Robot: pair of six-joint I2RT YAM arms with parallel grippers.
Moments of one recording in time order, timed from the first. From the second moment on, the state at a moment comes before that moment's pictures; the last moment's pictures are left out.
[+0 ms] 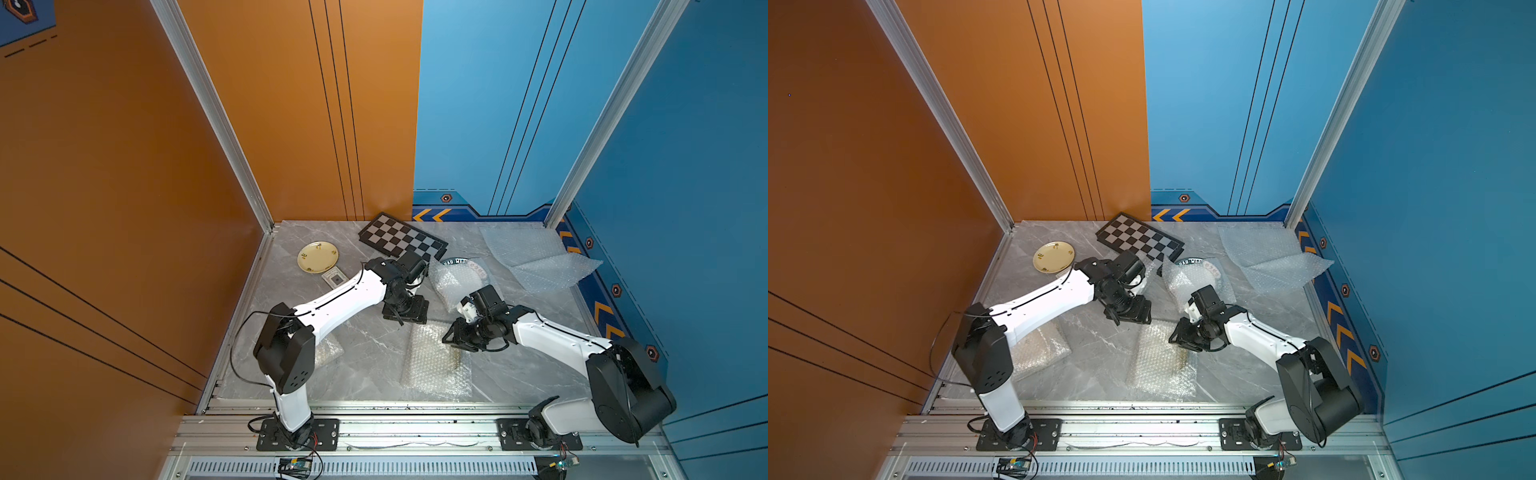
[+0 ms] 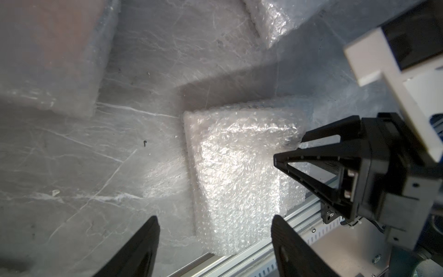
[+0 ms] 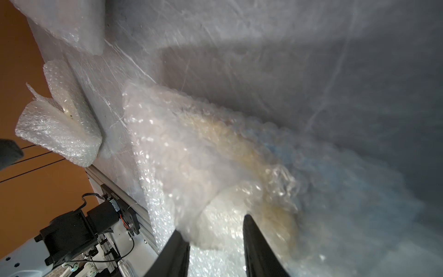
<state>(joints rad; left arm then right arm) -0.75 1.74 1.48 -1.02 0.22 -0.50 0.47 1.42 0.72 -0.44 -0.51 0.69</state>
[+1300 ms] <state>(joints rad) -1.16 1.46 1.15 -0.76 -0.05 -0.48 0.66 1.38 0.88 -0.43 -0.30 1.29</state>
